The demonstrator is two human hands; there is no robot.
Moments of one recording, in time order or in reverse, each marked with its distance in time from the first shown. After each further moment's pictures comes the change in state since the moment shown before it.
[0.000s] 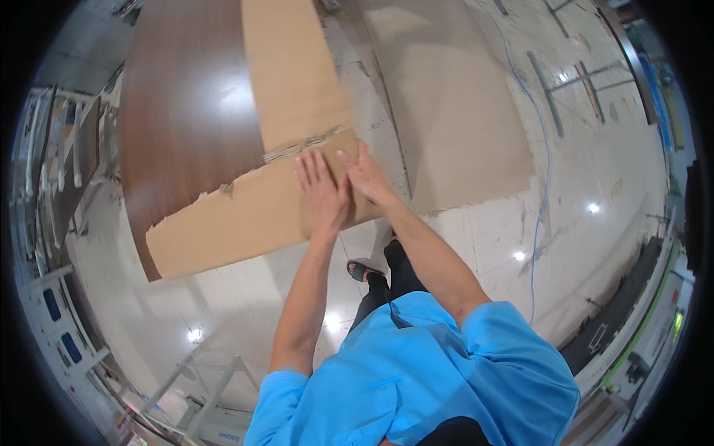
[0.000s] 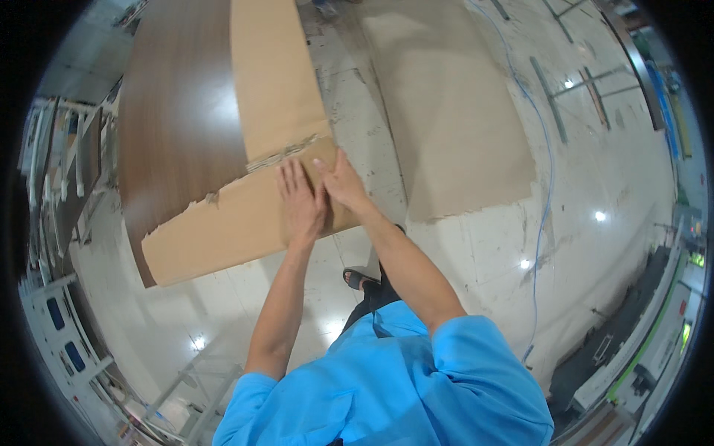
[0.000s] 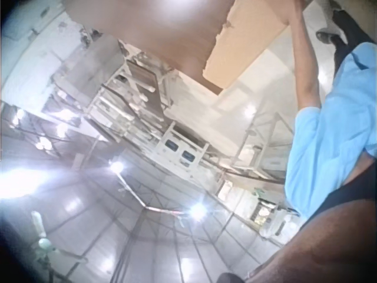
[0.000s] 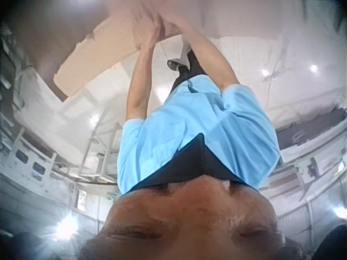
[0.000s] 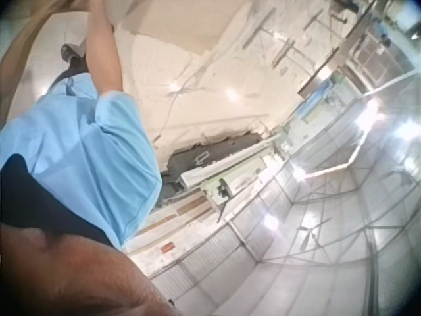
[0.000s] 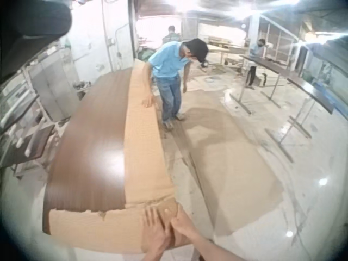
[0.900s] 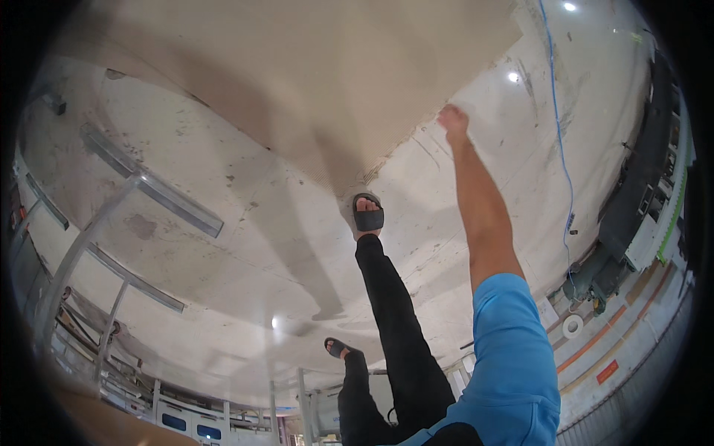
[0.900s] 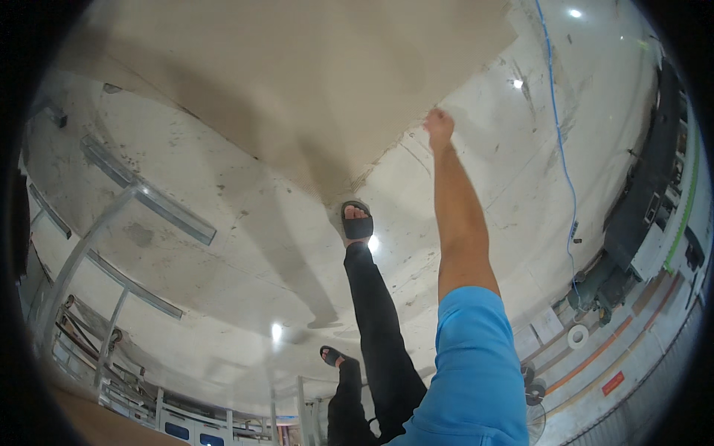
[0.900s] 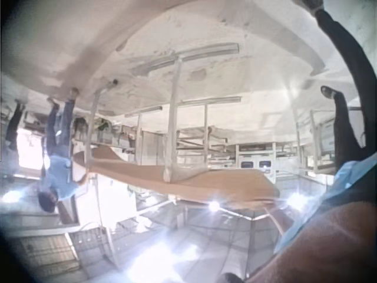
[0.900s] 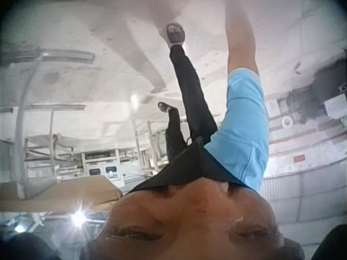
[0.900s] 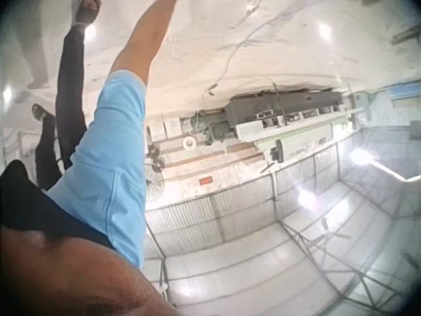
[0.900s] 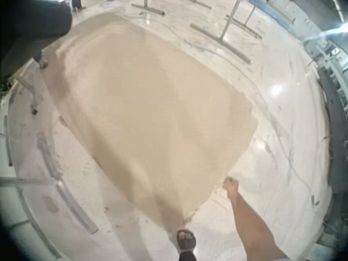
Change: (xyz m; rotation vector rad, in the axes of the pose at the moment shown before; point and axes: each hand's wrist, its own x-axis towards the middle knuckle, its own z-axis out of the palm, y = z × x) left_hand -0.016 -0.068 0.193 0.359 0.145 -0.198; right_hand 0.017 0.990 -0.382 0.559 1.072 0.815
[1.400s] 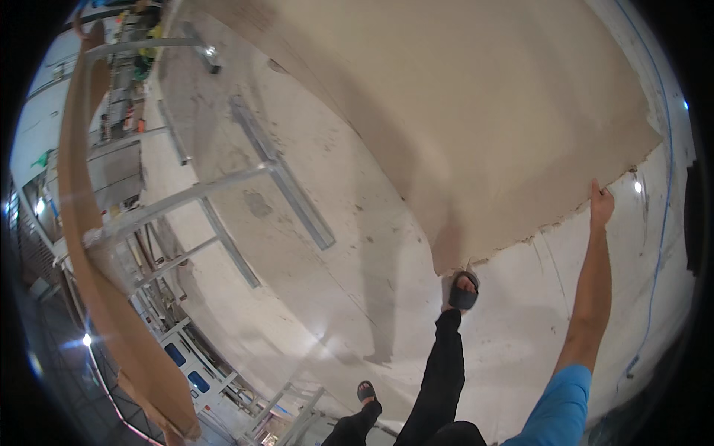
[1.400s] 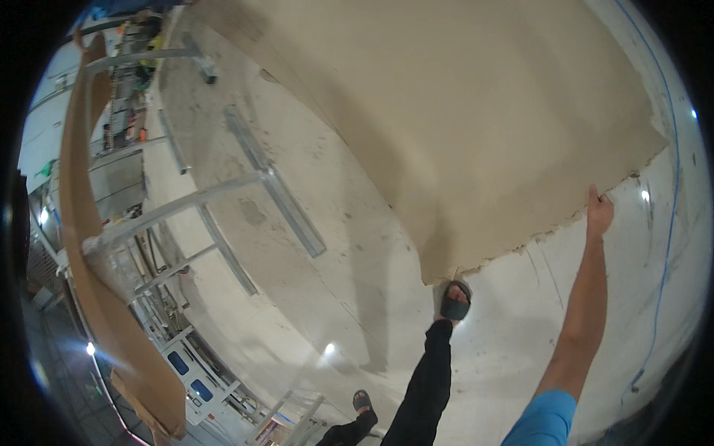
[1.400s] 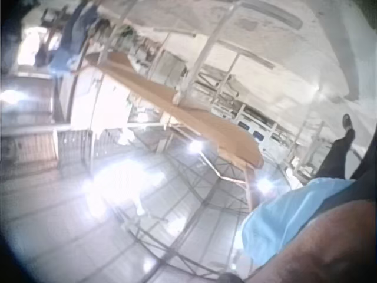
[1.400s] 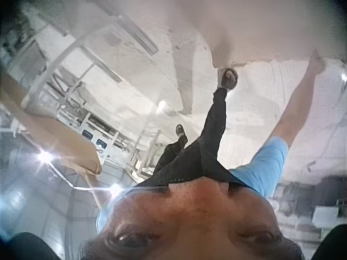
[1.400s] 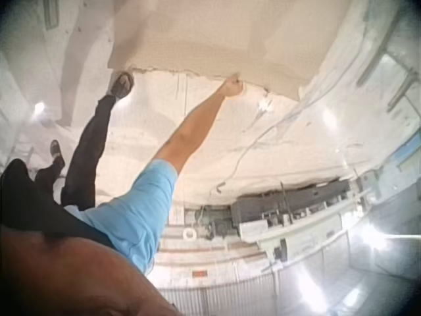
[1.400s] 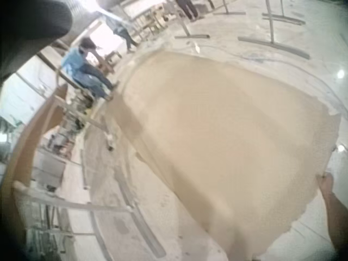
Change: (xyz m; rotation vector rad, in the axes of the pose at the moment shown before) left_hand 0.015 -0.032 -0.117 -0.285 0.037 -0.319; right_hand 0.090 -0.109 -0.011 -0.903 0.174 -0.429
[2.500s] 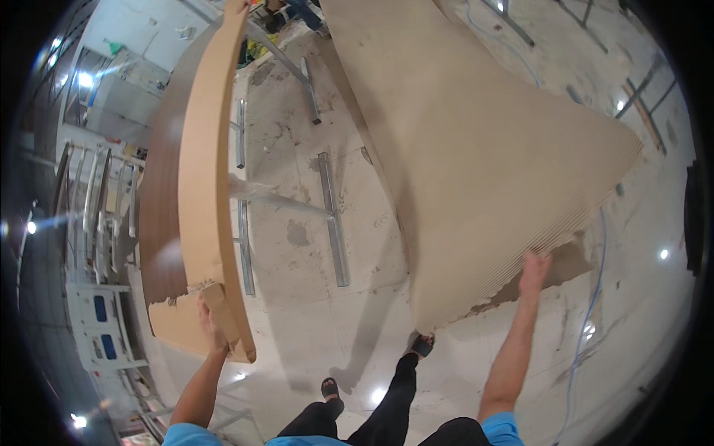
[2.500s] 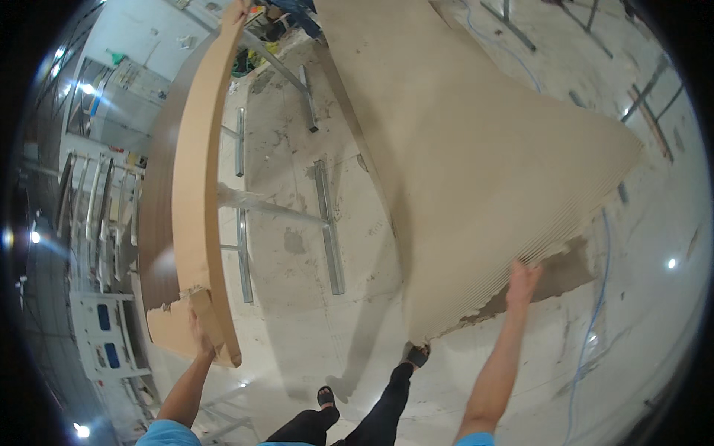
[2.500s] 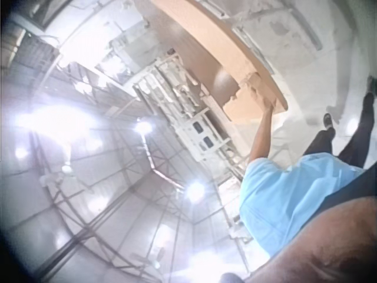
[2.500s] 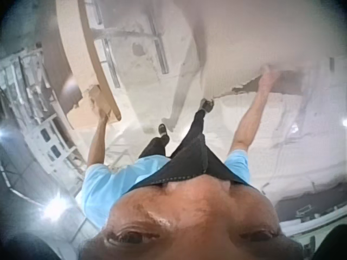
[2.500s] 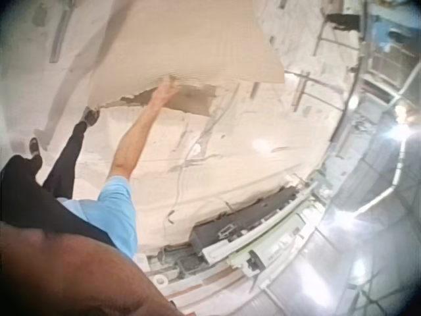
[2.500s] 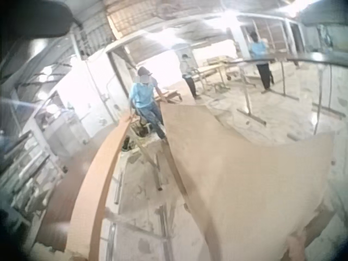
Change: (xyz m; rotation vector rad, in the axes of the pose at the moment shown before) left_hand -0.008 0.082 -0.014 -0.246 -0.207 0.072; right_hand -0.226 -0.369 -0.386 1.452 -0.422 -0.378
